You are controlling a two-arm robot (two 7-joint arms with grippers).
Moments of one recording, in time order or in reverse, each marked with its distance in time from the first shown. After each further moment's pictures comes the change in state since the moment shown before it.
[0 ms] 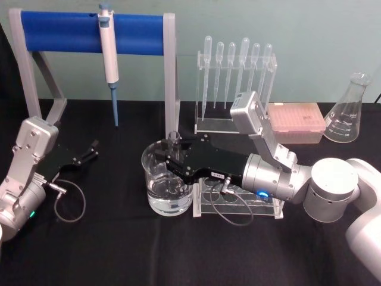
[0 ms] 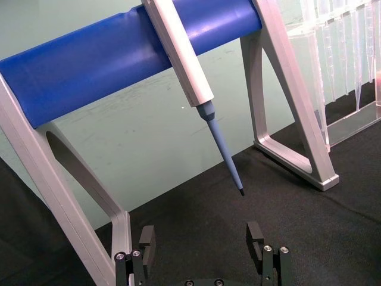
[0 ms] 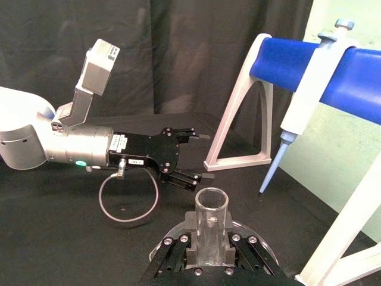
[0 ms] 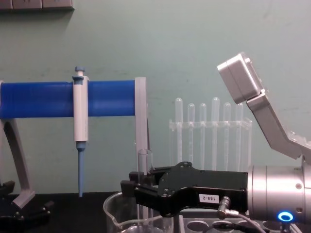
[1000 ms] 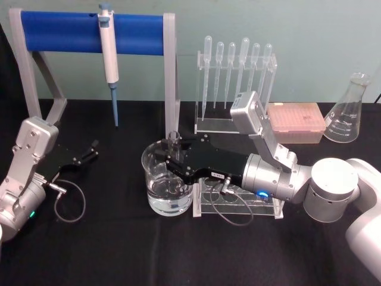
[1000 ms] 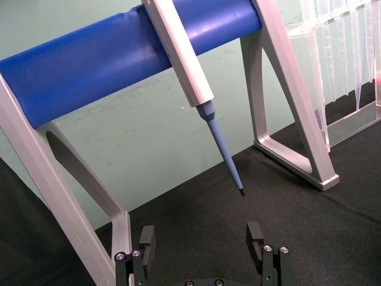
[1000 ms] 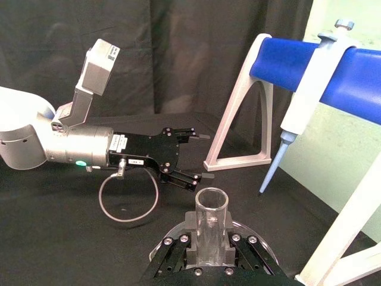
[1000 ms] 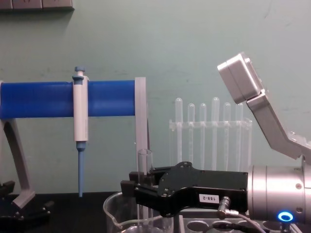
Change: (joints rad) left arm 0.000 0.000 0.000 0.000 0.000 0.000 0.000; right arm 0.000 0.000 0.000 0.000 0.000 0.000 0.000
